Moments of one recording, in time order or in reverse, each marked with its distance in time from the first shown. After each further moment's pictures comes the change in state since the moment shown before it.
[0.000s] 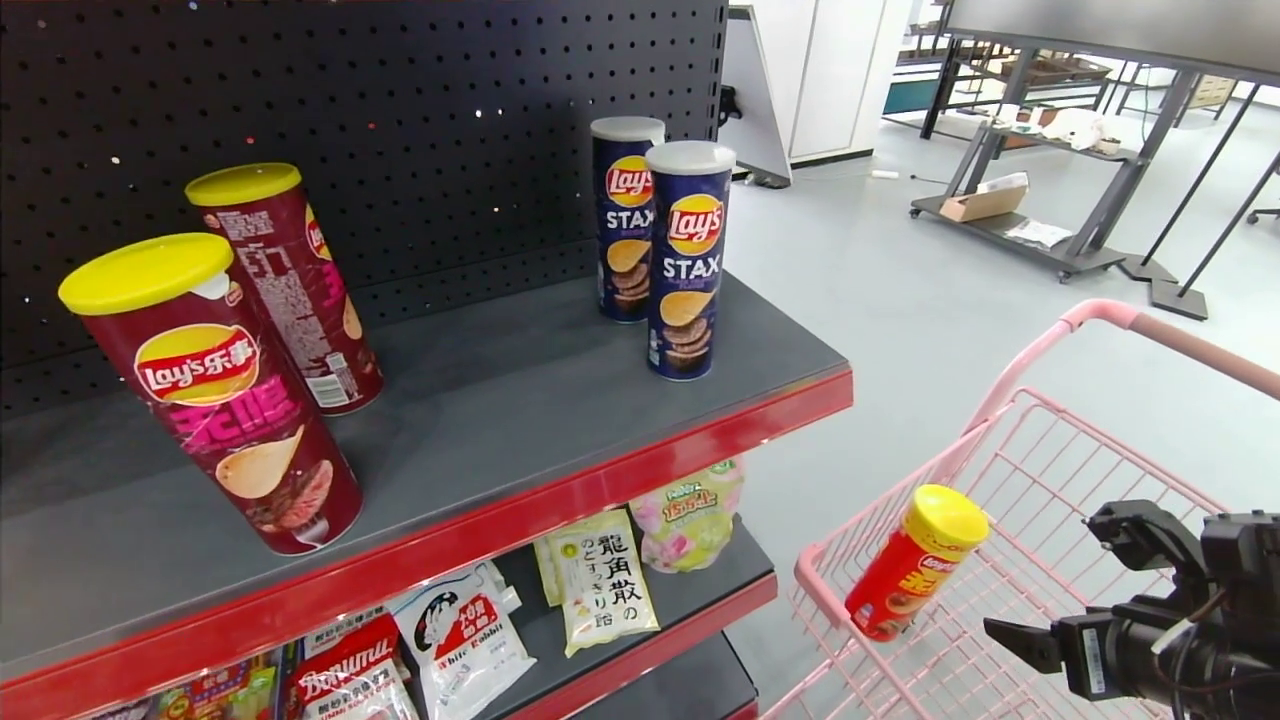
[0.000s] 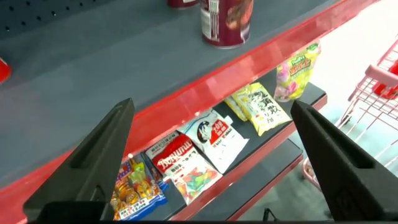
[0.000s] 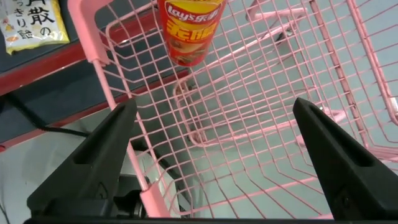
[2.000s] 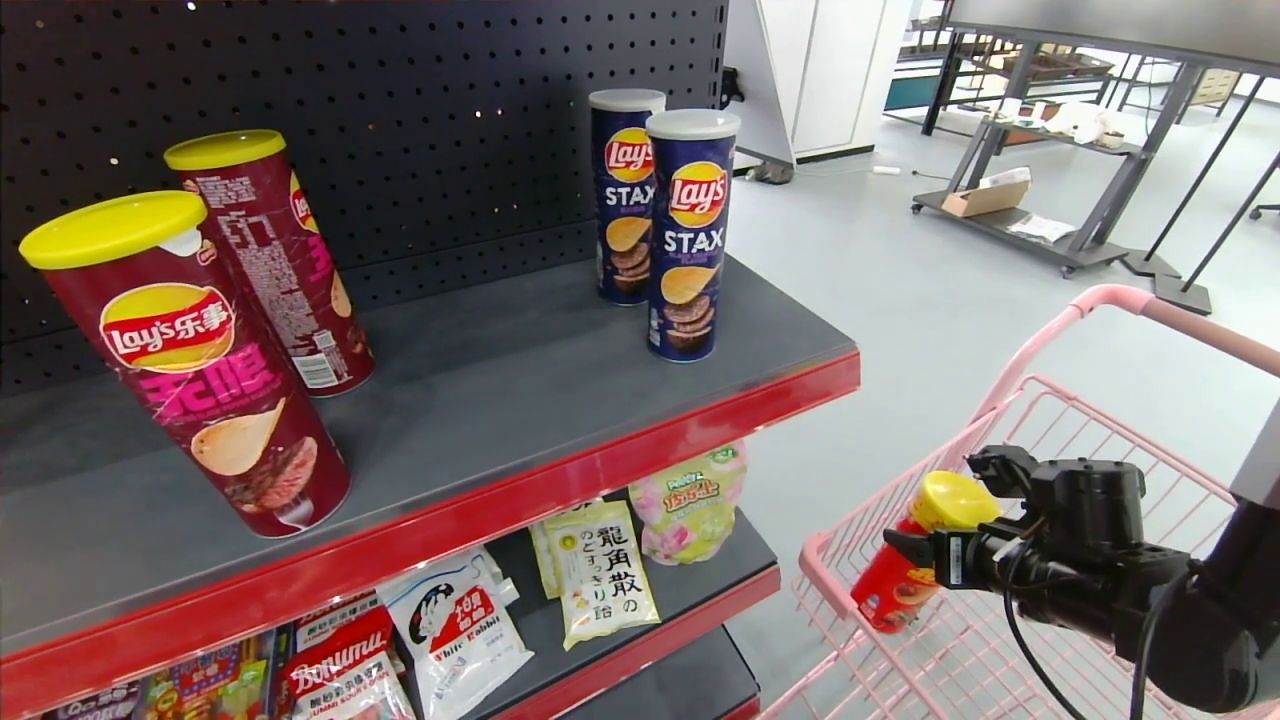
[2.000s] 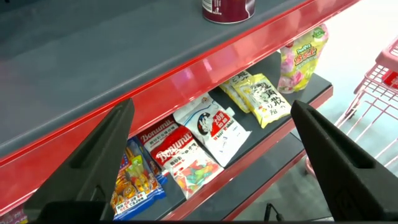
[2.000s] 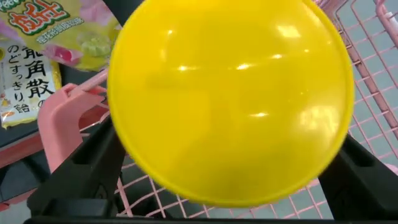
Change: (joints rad) left arm 0.000 0.004 0.011 -0.001 0.004 0.000; right arm 0.058 0.515 -0.192 -0.466 -0.015 0.103
